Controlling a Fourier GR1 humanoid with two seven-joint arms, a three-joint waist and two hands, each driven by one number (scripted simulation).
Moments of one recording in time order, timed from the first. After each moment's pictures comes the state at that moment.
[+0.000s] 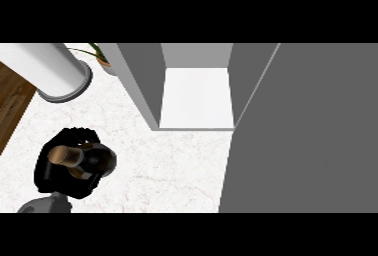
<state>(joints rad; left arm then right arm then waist) -0.05 0.15 0.14 -1.33 0.22 -0.27 -0.52 -0.11 -0.09 0.15 -2.48 -0.03 0.00 0.67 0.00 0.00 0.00</state>
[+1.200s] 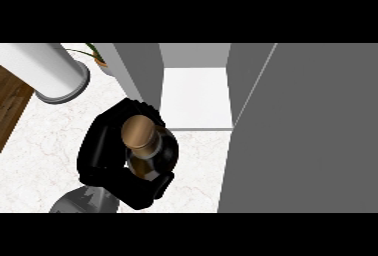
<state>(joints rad) -0.21 0.01 -0.26 -1.83 0.19 0.12 0.06 -0.09 -0.08 0.11 -2.49 -0.05 0.03 0.66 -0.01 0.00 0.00</state>
